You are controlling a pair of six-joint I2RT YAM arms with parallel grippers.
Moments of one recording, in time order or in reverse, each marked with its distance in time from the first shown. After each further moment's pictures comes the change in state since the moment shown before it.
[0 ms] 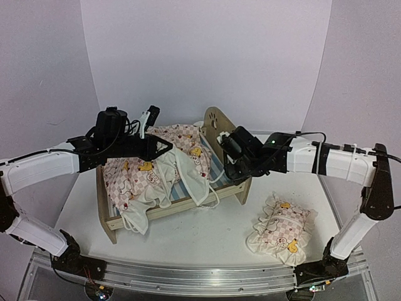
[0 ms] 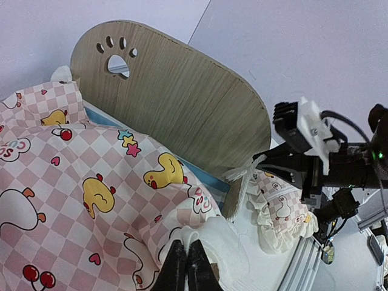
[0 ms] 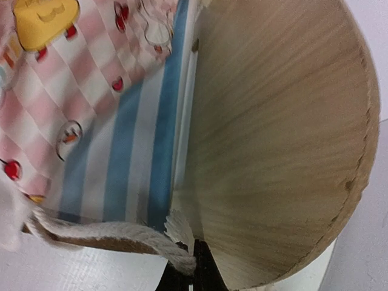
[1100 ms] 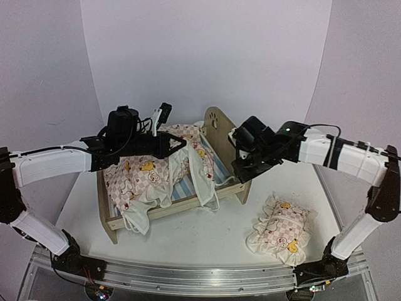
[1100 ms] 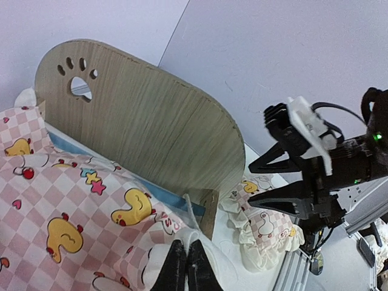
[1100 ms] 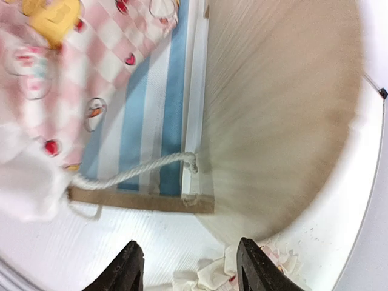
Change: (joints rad) left arm -0.056 0.101 0.036 0.154 0.018 -0.048; right arm -0.065 -0.029 0.053 -0.191 -0.183 0.107
